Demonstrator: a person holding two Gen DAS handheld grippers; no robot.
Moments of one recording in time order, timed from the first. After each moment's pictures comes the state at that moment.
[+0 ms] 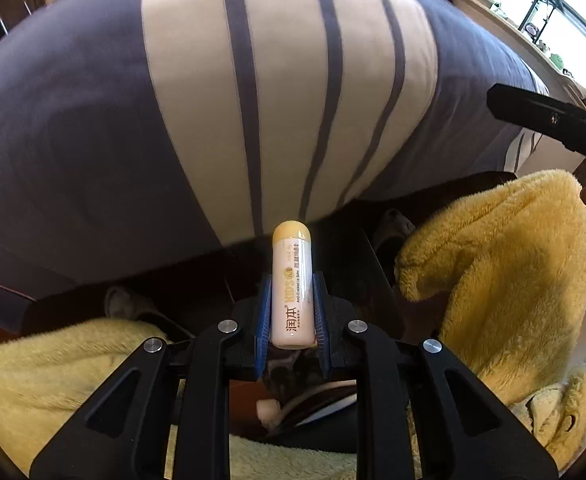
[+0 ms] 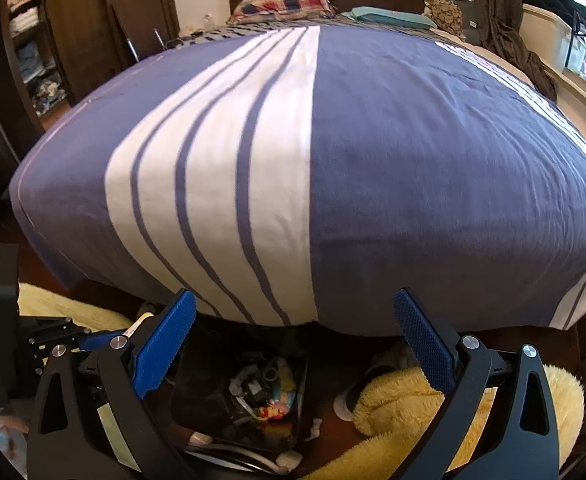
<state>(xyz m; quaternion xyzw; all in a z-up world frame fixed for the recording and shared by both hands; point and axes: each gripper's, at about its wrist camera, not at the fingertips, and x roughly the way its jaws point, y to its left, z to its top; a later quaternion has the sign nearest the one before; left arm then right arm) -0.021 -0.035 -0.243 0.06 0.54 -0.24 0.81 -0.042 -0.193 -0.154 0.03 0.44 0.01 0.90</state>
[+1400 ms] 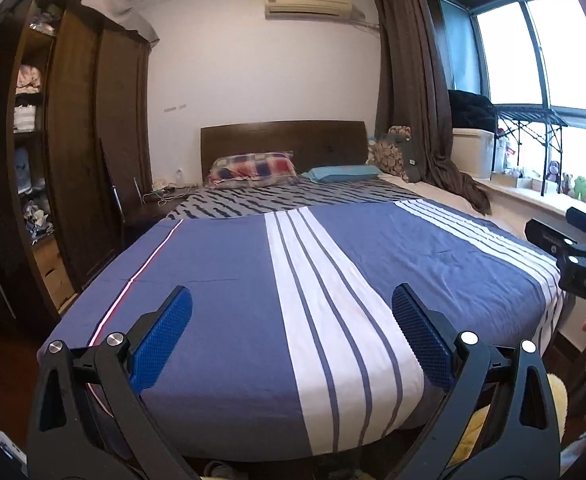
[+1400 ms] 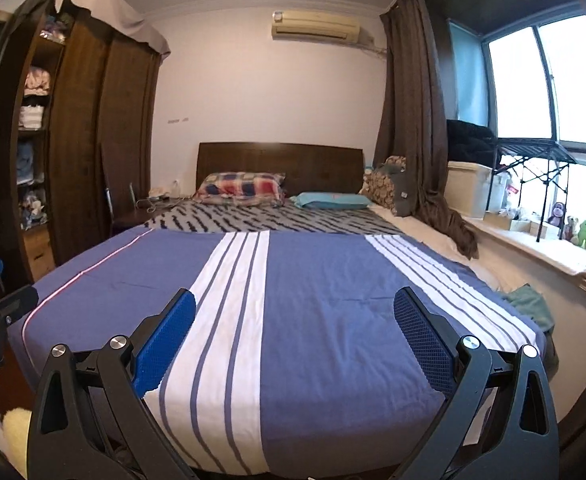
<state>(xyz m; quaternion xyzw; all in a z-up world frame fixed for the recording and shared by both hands) -0.082 0.001 0.048 0.04 0.15 -0.11 0.98 -0.116 -0.201 0.068 -0.01 0.12 -0.08 0.99</state>
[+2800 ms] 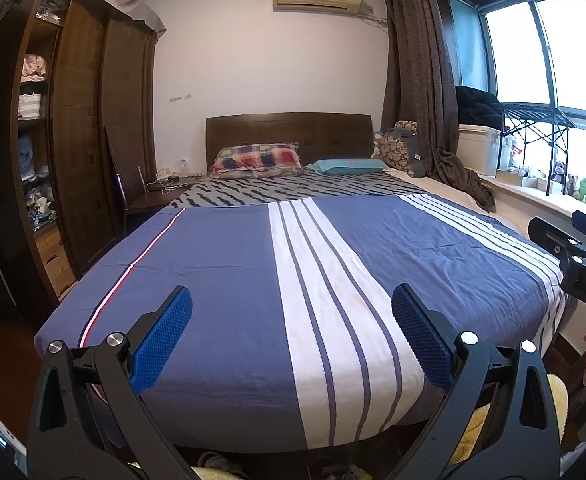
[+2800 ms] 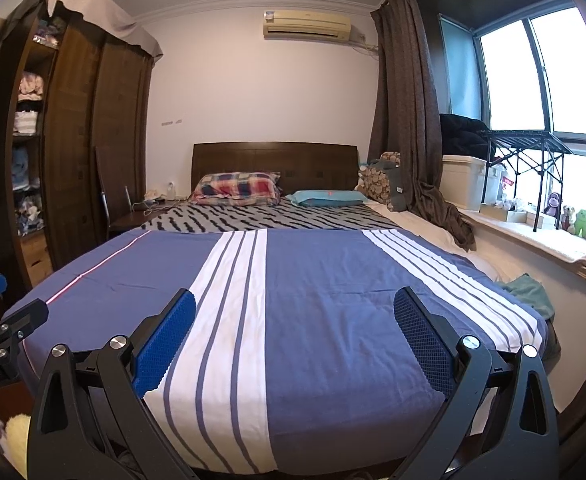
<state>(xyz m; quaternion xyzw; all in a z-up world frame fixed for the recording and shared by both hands) -0.080 0.002 0.034 0.03 0.17 -0.10 0.98 -0.116 -0.195 0.058 0.00 0.13 -0.09 0.99</state>
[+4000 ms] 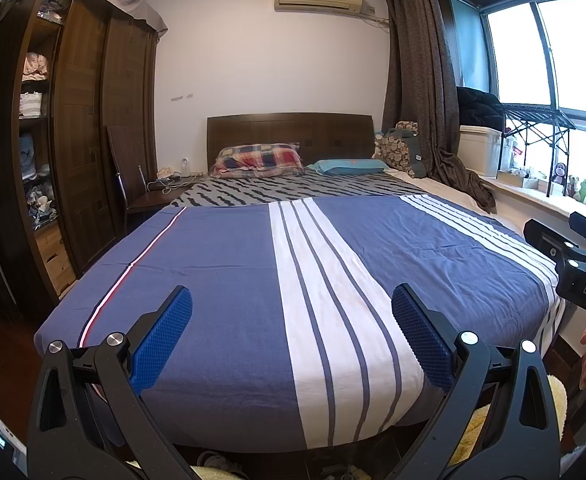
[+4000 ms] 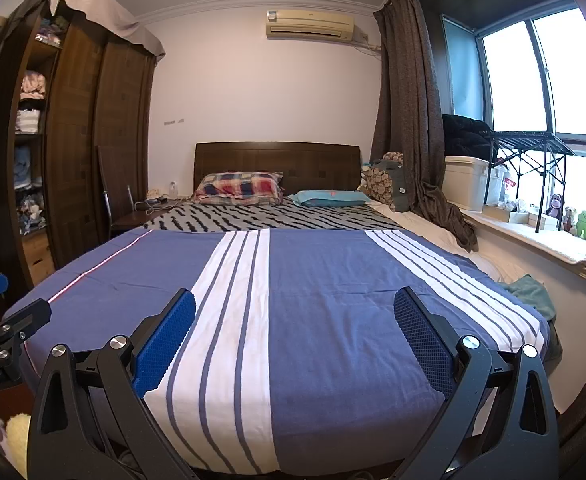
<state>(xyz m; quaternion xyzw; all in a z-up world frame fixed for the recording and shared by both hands) -0.081 0.001 0.034 0.03 0.17 -0.10 0.98 -0.111 -0.192 0.057 0.00 0.13 -0.09 0.99</state>
